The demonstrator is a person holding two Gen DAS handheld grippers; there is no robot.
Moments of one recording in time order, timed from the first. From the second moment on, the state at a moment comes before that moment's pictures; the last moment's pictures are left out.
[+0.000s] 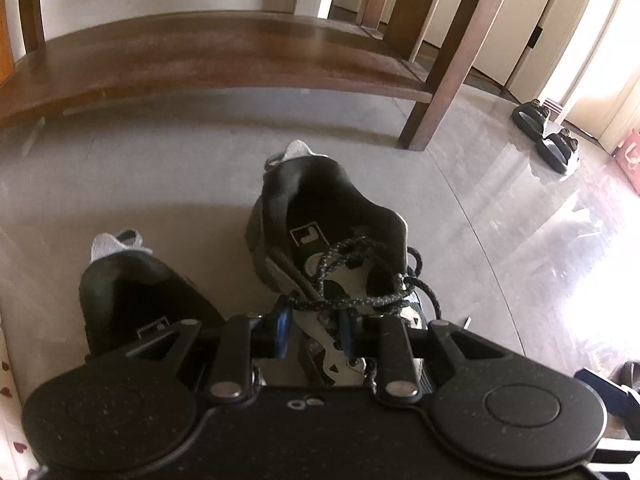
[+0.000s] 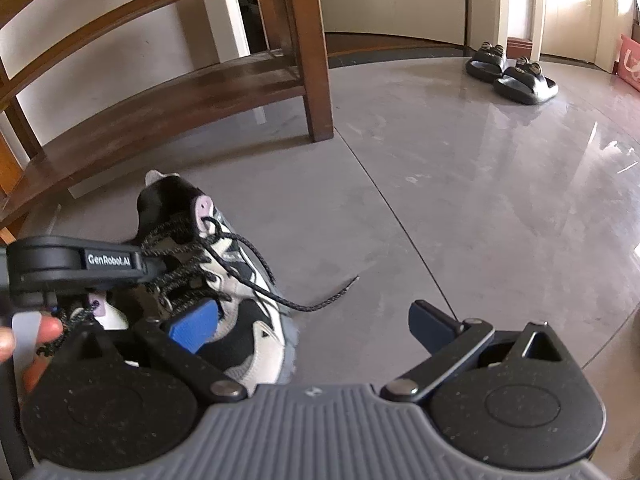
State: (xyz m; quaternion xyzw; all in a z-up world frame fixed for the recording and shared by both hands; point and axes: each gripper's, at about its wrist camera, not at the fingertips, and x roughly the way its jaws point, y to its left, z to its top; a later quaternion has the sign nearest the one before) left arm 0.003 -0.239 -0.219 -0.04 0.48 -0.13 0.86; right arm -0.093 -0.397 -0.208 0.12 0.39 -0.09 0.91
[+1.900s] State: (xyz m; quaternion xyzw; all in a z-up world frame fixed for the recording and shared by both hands) left arm -0.056 -0.096 -0.142 0.26 0.41 -0.25 0.83; right arm -0.057 -0.301 -0.163 0.06 0.34 0.06 0.94
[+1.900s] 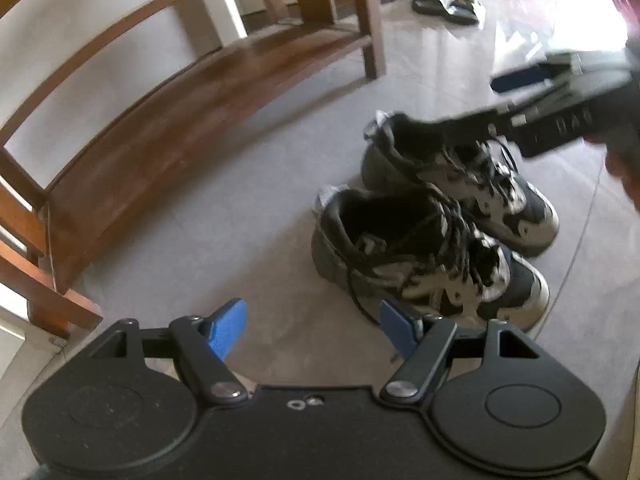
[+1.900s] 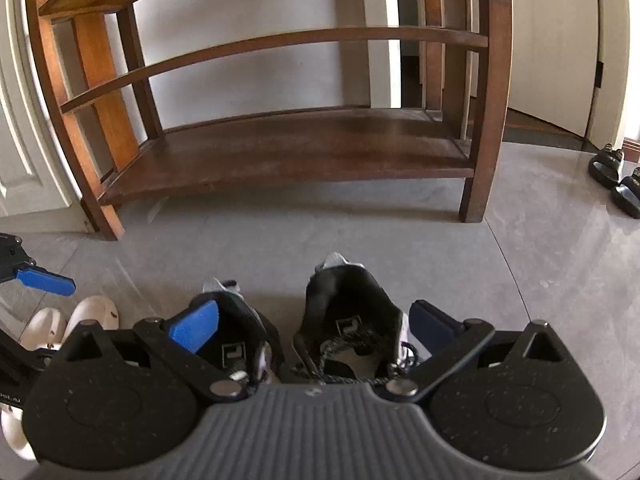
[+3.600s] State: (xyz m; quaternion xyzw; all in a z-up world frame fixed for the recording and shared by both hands) left arm -0.050 -0.071 -0.178 0.22 0.47 -0.21 0.83; right arm -0.006 -0.265 -0.212 -0.02 0.44 0.09 0.90
